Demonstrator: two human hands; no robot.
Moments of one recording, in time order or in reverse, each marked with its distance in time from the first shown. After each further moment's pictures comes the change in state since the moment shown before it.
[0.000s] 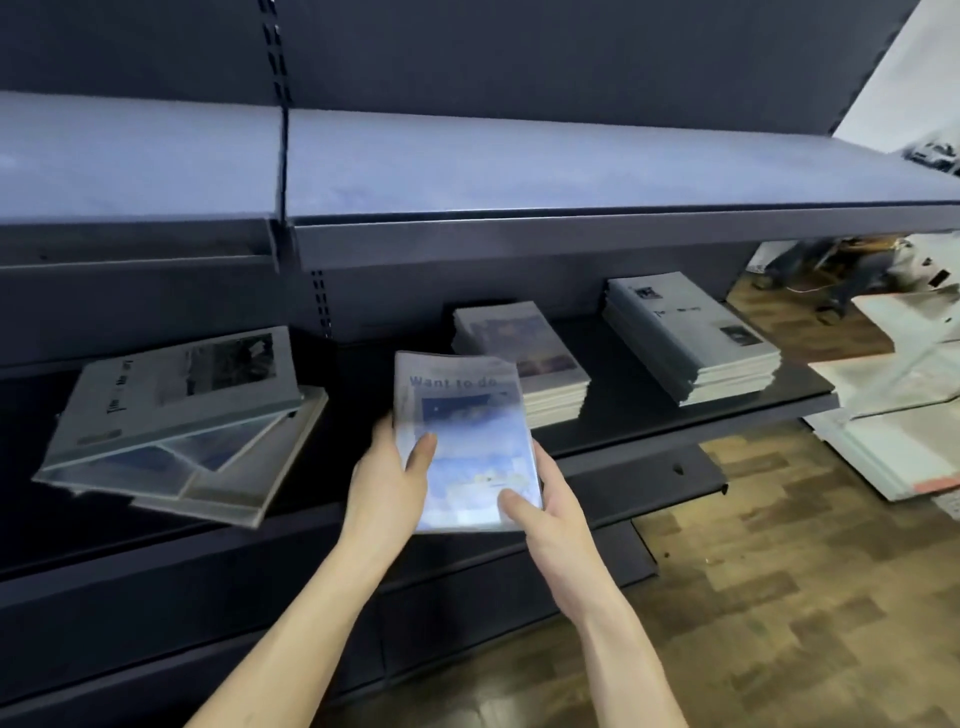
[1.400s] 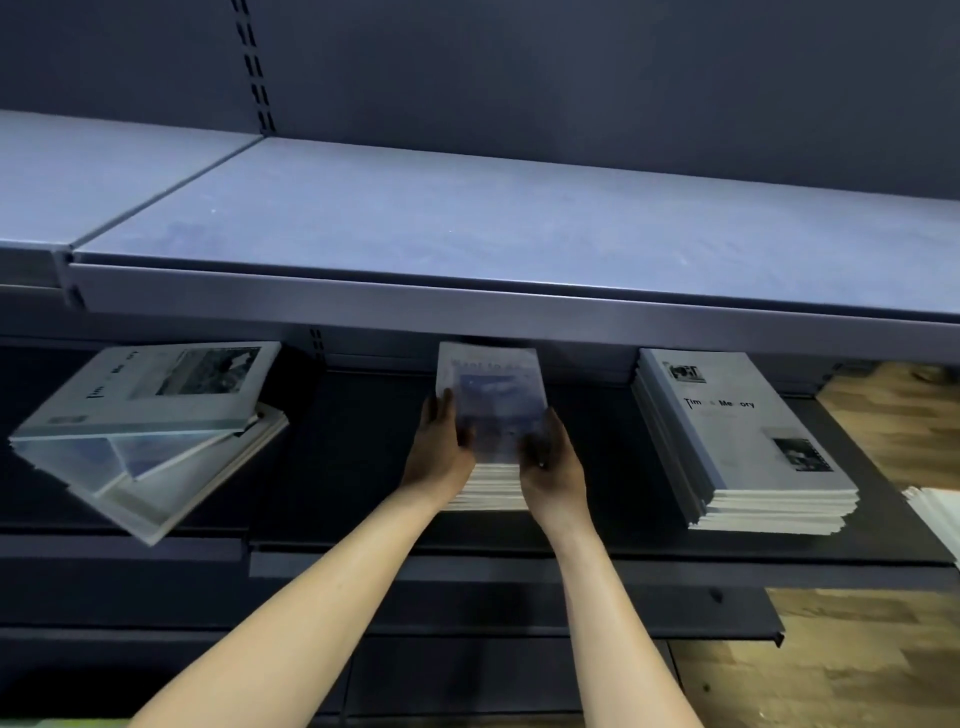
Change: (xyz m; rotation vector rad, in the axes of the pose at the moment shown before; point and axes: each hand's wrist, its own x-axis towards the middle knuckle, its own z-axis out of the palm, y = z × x) left_hand 0.140 0.051 0.156 0.250 0.118 0.020; right_hand 0.199 0.014 -0.115 -0.271 0.042 -0.047
